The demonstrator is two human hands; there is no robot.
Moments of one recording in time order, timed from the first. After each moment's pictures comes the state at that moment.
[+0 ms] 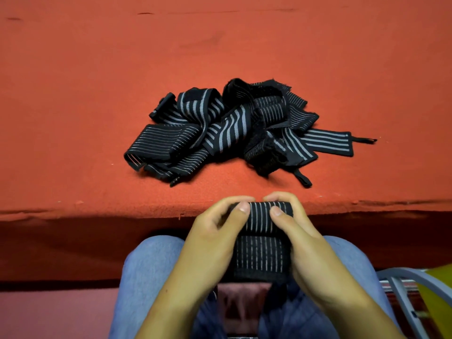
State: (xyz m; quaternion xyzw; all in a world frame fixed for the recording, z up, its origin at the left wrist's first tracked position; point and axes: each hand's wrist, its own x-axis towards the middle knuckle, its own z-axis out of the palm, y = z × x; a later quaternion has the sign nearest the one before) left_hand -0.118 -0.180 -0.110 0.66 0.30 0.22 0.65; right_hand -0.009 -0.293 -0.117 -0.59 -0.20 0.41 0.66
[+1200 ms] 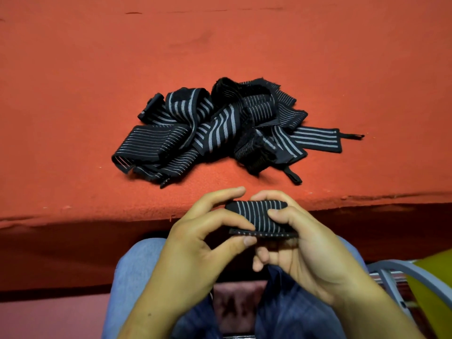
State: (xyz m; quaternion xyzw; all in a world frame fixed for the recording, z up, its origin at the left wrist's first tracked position) left_hand -0.137 -0.175 -0.099 0.83 0.17 0.28 0.45; right_hand 0.001 -0.299 -0.092 -0.46 -0.14 0.54 0.69
